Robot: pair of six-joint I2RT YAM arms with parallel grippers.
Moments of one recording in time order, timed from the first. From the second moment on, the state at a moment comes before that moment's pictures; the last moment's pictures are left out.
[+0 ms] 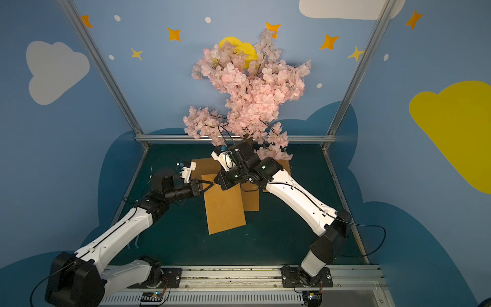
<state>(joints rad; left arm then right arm) -0.32 1.16 0.78 0.02 0.66 -0.73 0.84 1.59 1.66 -0.80 -0.41 0.24</state>
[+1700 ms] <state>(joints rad) -0.22 1.03 0.68 0.02 0.82 -0.83 0.54 1.43 1.54 -0.86 -0.34 0.20</state>
